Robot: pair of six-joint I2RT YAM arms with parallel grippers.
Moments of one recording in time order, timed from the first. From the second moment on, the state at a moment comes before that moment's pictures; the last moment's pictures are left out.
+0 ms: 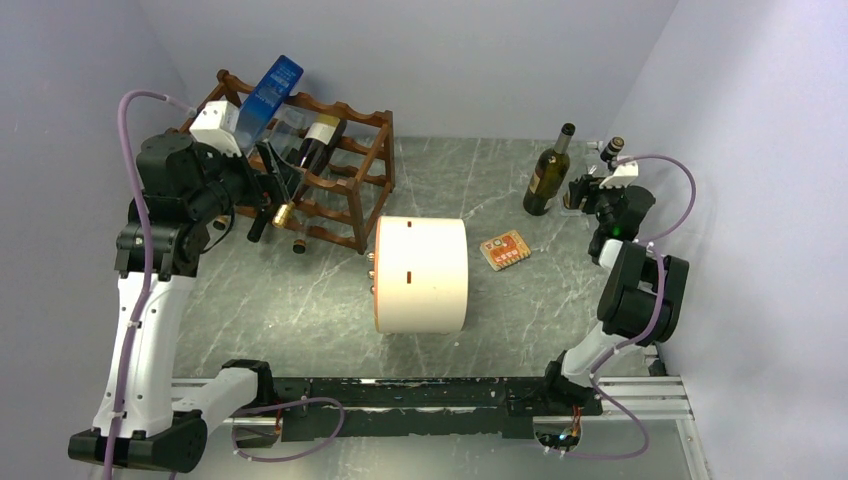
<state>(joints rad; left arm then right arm) -0.09 1.02 1.42 -0.70 0.30 -0.25 -0.39 1.68 0.77 0.80 -0.44 -0.06</state>
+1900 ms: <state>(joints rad) -0.09 1.00 1.36 -0.70 0.32 -0.28 -0.32 1.72 0.87 0.74 -0.31 -0.09</state>
